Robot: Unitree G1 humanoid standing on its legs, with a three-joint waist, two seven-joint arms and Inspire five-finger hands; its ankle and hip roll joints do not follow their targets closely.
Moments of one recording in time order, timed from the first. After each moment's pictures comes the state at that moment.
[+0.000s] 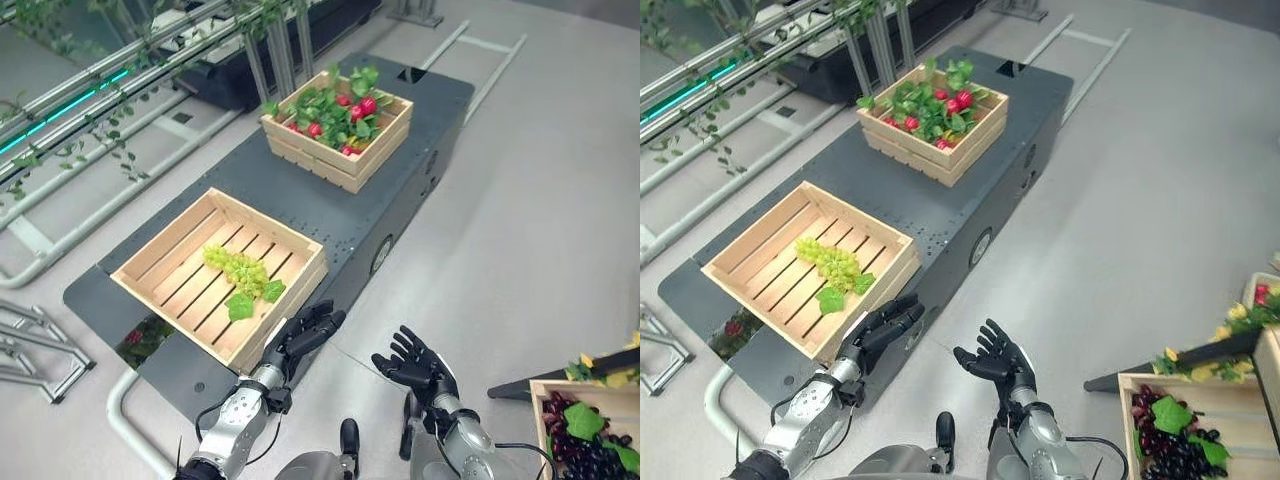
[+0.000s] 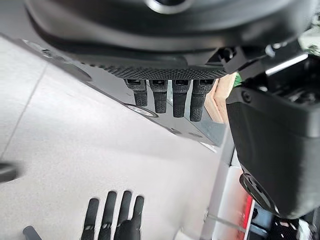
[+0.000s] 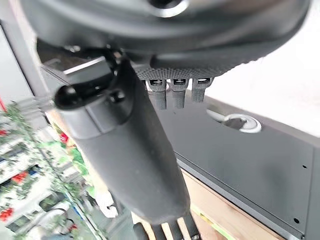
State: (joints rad) left arm -0.05 0.38 -0.49 0.45 -0.56 -0.25 -0.09; right arm 0.05 -0.25 0.40 0.54 0.79 -0.23 0.03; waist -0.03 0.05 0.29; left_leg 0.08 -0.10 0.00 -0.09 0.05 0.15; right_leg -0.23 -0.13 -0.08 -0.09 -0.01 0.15
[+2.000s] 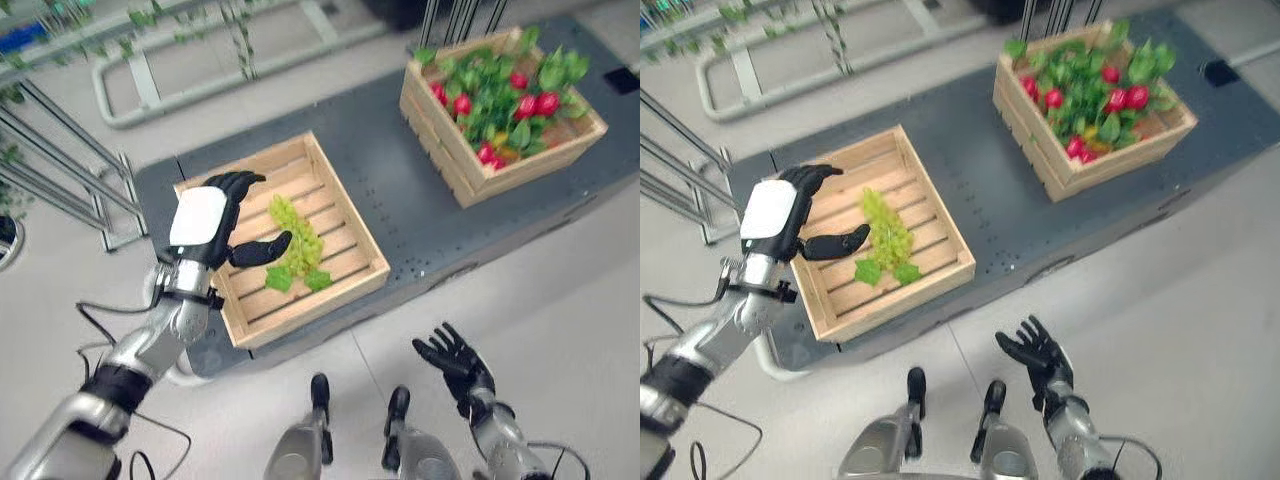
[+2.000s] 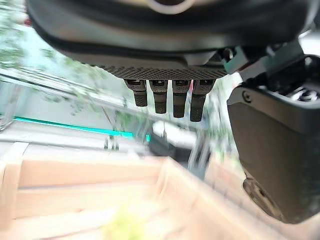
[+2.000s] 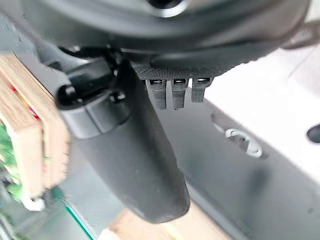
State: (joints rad) left arm -0.65 0.90 -0.59 0.55 0.45 -0.19 0.64; right arm -0.19 -0.39 0.33 0.66 0.99 -0.24 0.07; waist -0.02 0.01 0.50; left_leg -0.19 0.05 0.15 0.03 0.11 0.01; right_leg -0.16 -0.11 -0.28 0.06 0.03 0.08
